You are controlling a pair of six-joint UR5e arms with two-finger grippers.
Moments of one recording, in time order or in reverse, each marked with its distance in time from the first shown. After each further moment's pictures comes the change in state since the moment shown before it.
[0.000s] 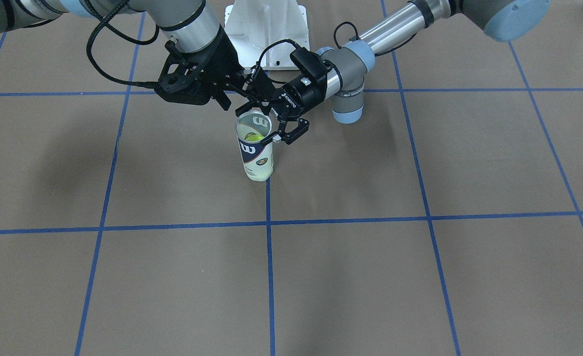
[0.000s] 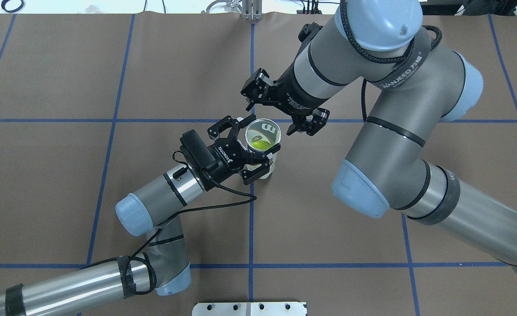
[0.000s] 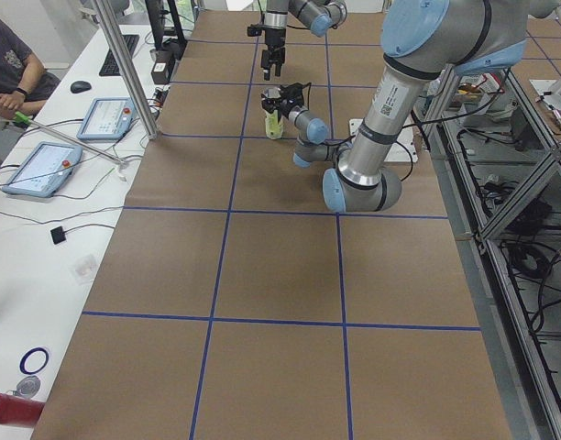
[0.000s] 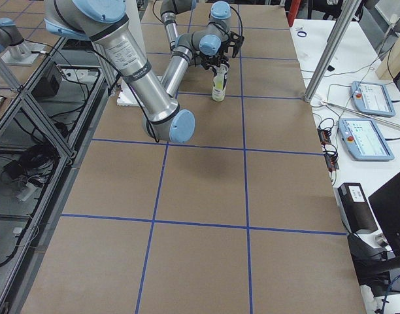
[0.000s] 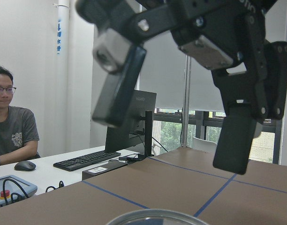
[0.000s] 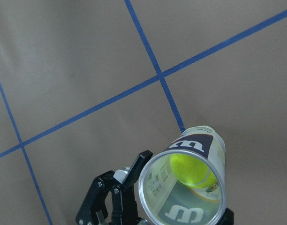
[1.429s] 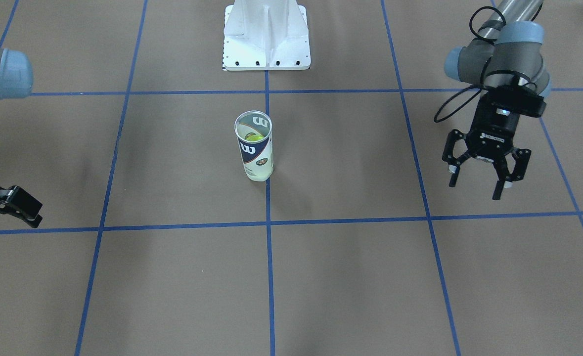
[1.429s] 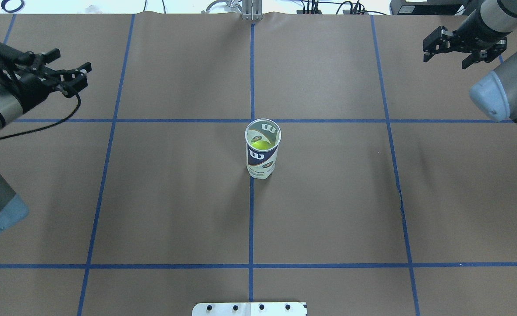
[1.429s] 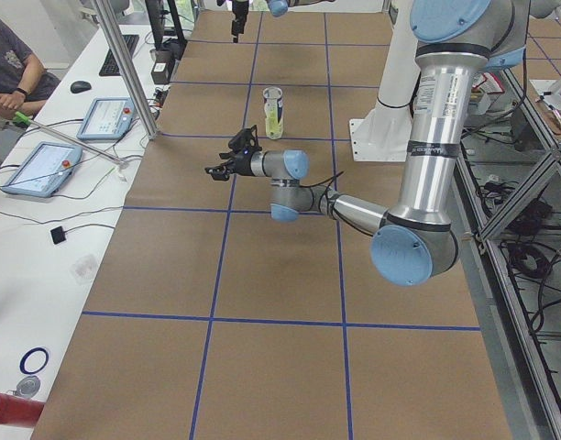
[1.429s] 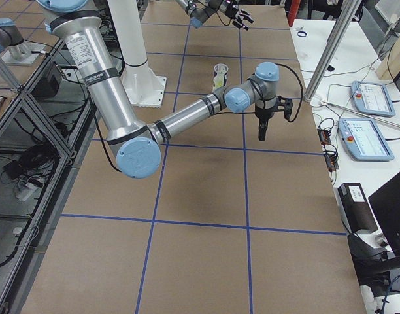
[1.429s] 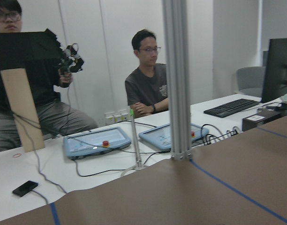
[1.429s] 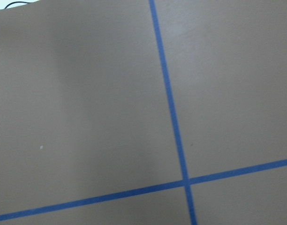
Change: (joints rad) left arm -0.518 0.549 -0.411 0.687 -0.206 -0.322; right arm 0.450 -0.318 -0.270 0.076 0.054 -0.816
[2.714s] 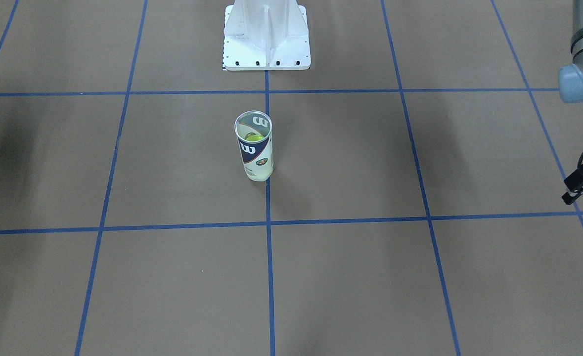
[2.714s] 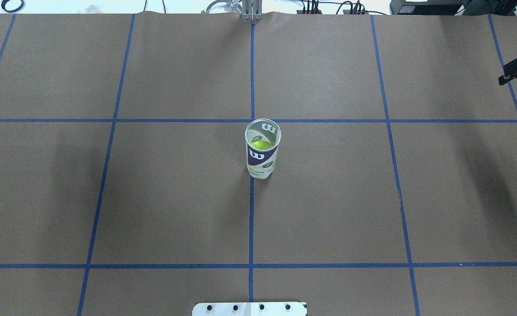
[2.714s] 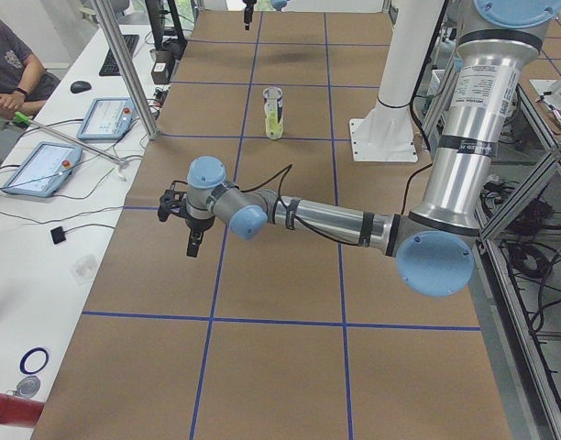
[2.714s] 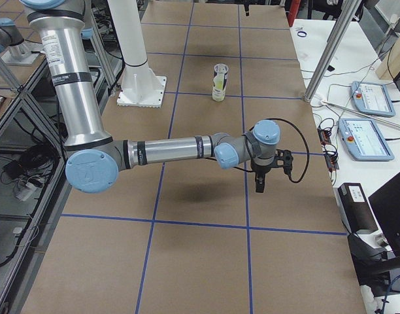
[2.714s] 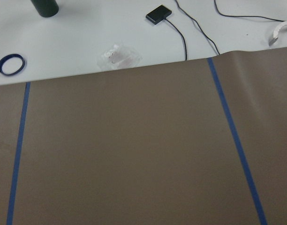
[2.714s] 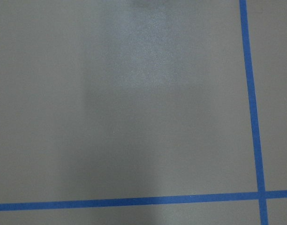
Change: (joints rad) left arm -0.464 -0.039 0.139 0.752 -0.844 0.074; right arm 0.187 -0.197 -0.134 0.178 0.143 -0.333
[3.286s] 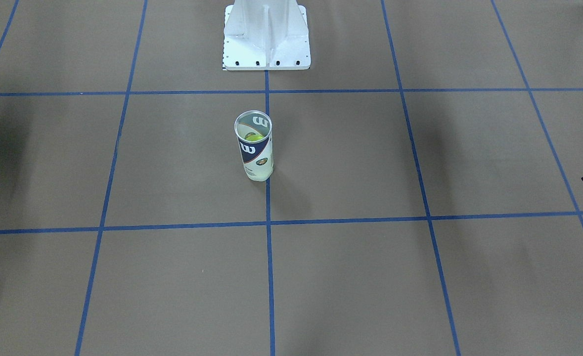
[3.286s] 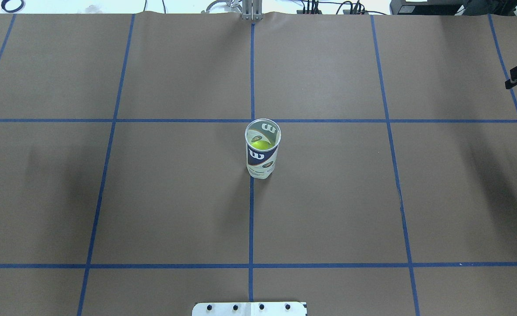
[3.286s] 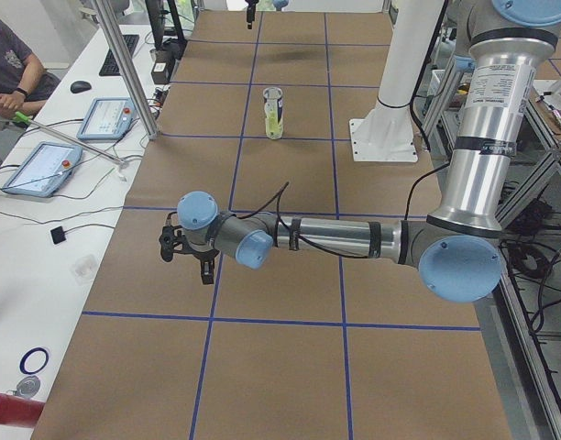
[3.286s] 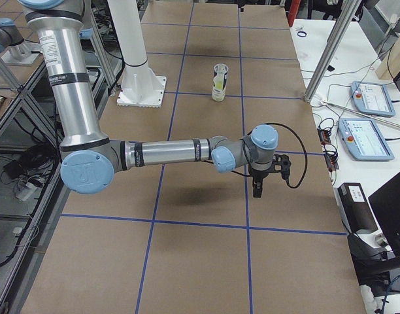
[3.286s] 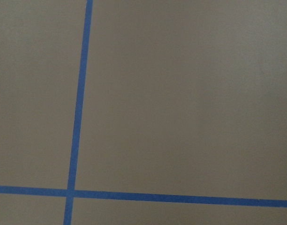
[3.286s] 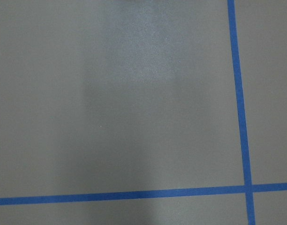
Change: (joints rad) left arm -0.084 0.047 0.032 0.077 -0.210 -0.018; right arm 0.007 -0.019 -0.003 -0.012 -0.004 -0.033
